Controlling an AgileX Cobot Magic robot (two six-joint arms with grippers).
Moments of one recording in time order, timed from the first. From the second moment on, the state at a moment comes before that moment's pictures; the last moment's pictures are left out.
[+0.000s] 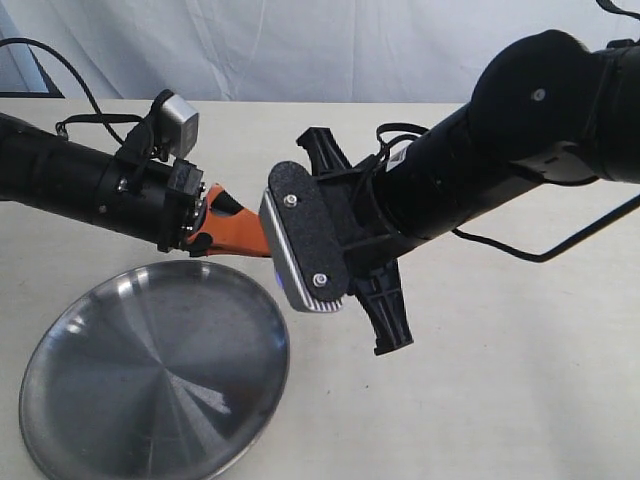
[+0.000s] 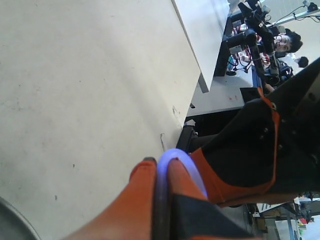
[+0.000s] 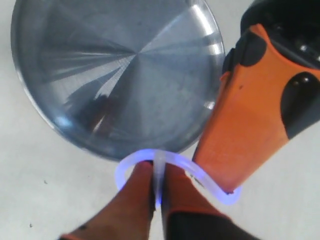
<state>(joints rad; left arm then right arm) -0.21 1.81 -0.91 -1.42 1.27 1.20 0.60 1.55 -1.00 0.70 0.62 -1.88</state>
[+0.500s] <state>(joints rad) -0.21 1.81 -0.91 -1.42 1.28 1.20 0.60 1.55 -1.00 0.71 0.63 -1.95</state>
